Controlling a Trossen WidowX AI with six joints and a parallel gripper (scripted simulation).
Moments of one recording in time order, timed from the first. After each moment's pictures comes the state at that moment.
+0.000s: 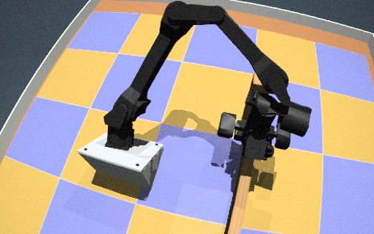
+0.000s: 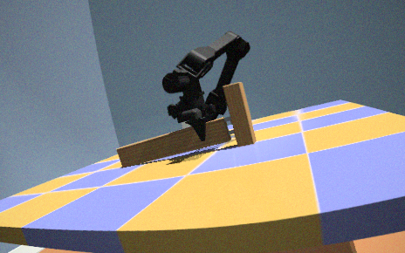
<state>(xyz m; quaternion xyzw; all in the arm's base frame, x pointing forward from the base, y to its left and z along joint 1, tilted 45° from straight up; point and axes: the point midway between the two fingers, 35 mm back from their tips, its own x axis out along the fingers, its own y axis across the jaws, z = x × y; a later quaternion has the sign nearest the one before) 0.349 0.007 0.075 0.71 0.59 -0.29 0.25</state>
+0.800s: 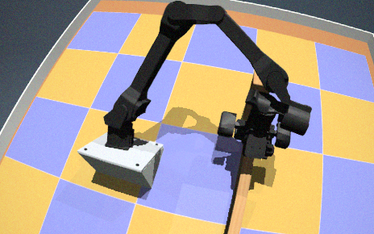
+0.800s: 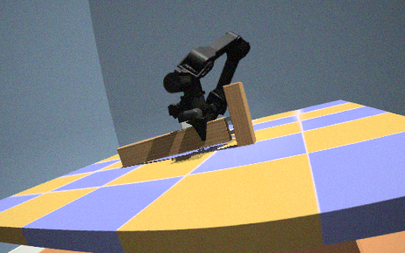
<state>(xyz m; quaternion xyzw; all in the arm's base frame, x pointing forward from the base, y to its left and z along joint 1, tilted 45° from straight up) 0.349 0.009 0.077 0.71 0.59 -0.29 0.25</state>
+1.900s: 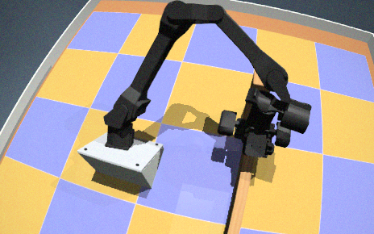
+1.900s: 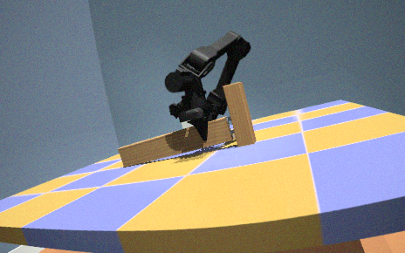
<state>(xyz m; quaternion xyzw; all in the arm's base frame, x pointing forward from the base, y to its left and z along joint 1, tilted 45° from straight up) 0.349 0.012 0.079 0.71 0.59 -0.29 0.25</state>
